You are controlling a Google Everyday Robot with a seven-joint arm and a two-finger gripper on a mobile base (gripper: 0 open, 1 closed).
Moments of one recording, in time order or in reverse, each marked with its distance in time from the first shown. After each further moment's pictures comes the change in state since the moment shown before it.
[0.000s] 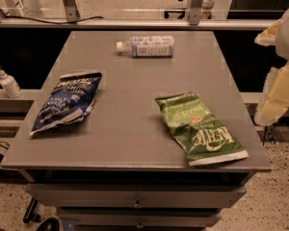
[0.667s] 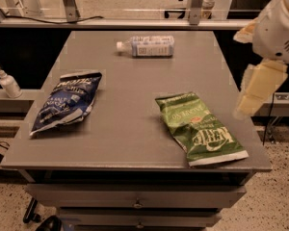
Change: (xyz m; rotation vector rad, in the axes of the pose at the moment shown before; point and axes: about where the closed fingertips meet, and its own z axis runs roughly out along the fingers) arm -0.032 -0.008 0.015 -0.001 -0.067 -0.049
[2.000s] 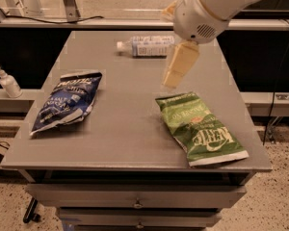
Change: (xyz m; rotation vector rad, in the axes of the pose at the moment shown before) arm -0.146 -0.040 0.046 0.020 -0.298 -0.231
